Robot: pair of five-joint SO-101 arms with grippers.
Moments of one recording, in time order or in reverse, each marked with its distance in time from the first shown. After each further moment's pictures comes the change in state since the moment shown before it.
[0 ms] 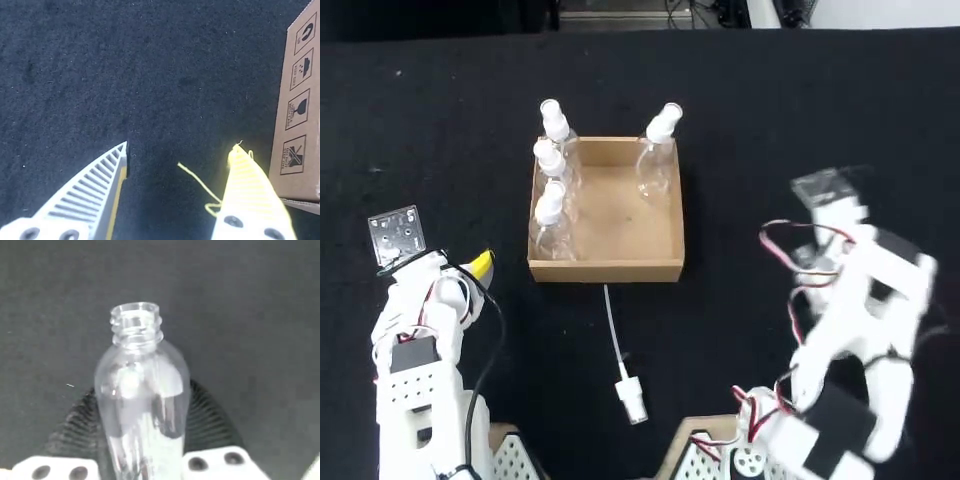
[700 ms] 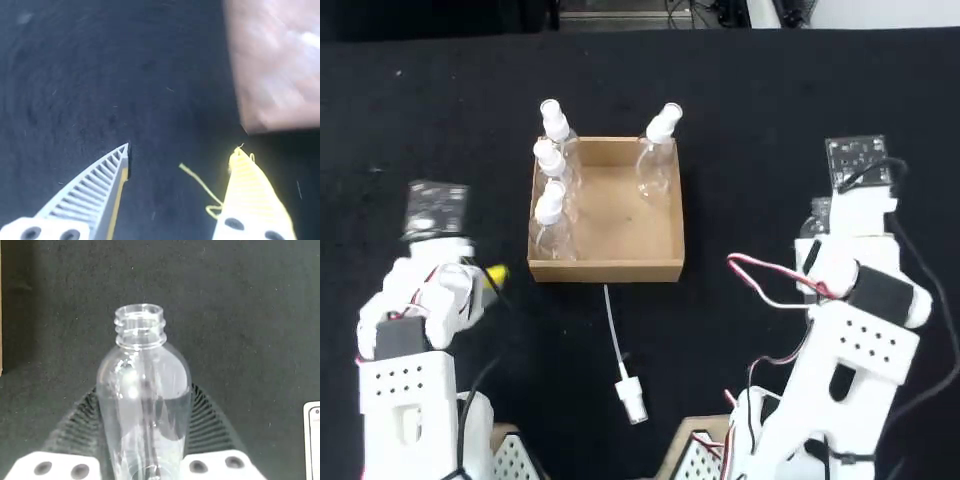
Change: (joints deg) left arm 5.9 0.0 -20.8 29.5 -22.6; right arm -9.9 -30.1 2.7 7.1 -25.9
